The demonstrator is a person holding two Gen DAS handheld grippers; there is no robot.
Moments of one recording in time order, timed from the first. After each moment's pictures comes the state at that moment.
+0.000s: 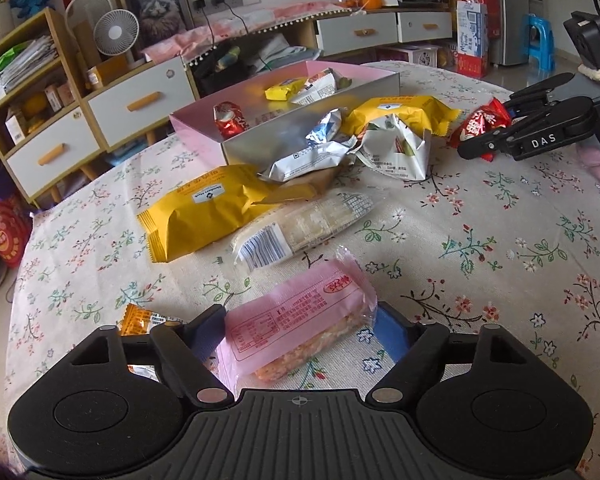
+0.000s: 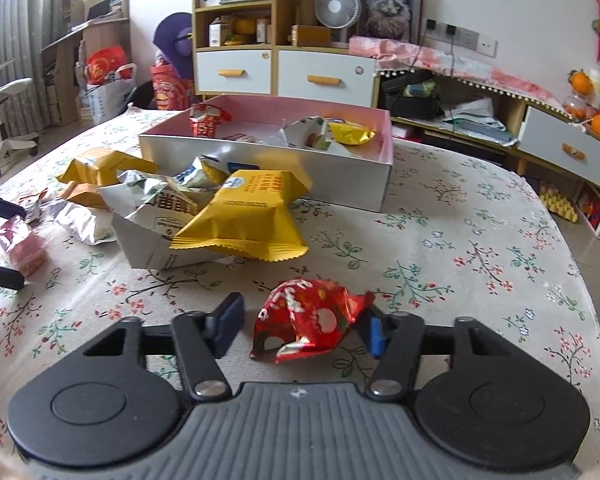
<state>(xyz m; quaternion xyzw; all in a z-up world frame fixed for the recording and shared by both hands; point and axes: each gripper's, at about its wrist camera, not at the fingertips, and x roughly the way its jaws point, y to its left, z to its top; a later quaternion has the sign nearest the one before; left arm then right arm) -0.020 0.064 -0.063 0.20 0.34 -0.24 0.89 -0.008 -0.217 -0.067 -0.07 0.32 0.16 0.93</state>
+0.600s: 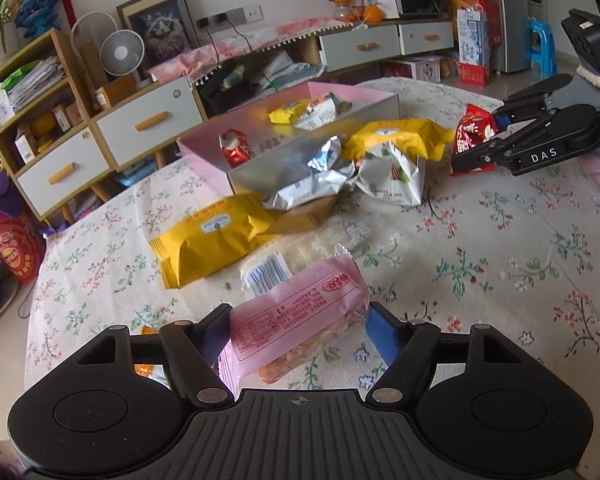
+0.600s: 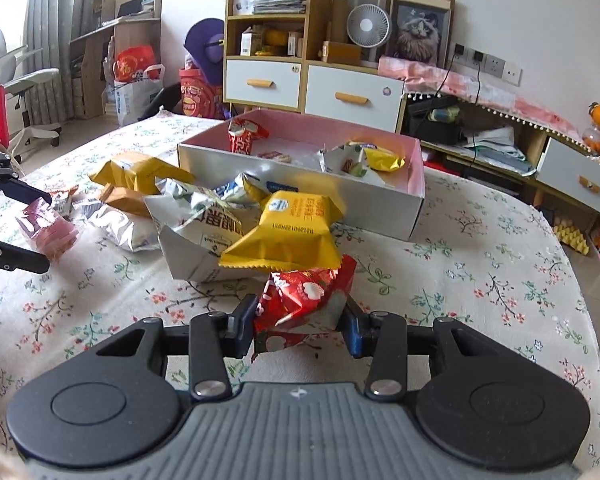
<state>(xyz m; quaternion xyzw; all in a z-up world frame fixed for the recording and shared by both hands) -0.028 0.058 -0.045 0.21 0.31 -0.23 0.90 -0.016 -0.201 -0.052 -0.09 0.29 0.18 0.94</state>
